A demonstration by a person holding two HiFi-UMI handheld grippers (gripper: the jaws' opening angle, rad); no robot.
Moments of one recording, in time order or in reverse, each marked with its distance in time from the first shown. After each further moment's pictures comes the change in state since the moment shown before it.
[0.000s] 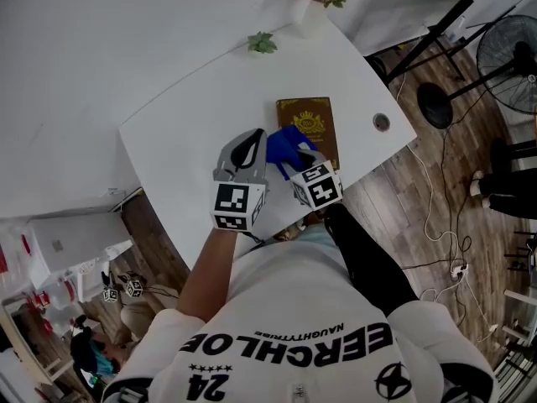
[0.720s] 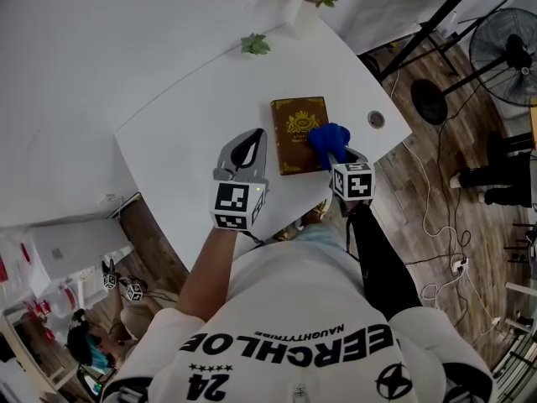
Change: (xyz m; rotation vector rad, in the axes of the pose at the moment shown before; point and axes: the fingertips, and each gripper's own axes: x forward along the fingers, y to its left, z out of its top) left arm 0.005 -0.008 0.002 0.001 -0.007 -0.034; right arm -0.065 -0.125 -0.049 0.232 0.018 -0.346
